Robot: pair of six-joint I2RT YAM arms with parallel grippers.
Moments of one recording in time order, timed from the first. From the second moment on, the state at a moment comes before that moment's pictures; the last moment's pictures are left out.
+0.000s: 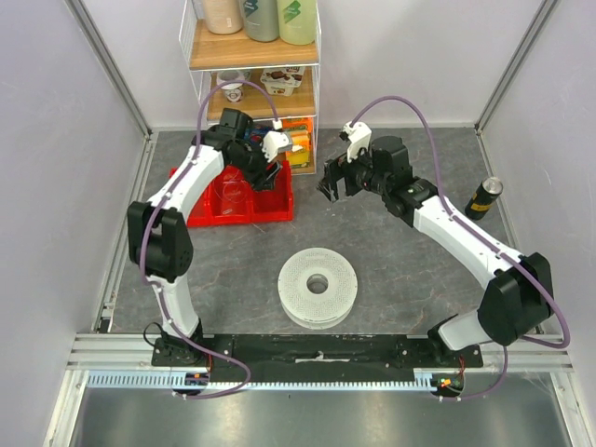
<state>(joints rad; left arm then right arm) -0.27 1.88 1.71 -0.82 0.52 0.76 0.50 1.45 1.20 -0.14 -0.26 0.05</state>
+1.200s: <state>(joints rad) -0.33 2.08 1.83 -0.83 0.32 0.87 0.37 1.47 1.23 -0.09 -0.38 0.11</state>
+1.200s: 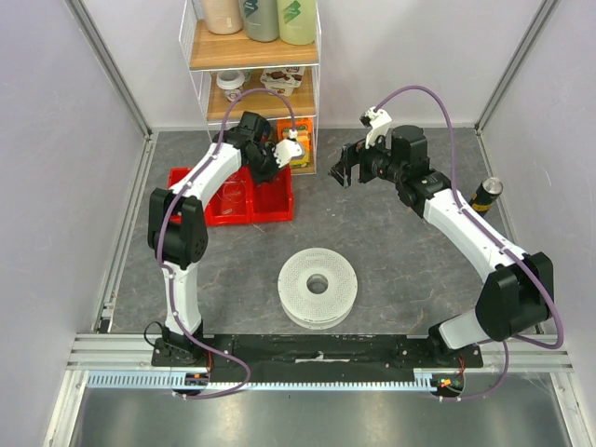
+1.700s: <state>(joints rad) -0.33 1.86 1.85 -0.66 0.26 0.83 0.37 1.47 1.23 -0.08 -0.41 0.11</state>
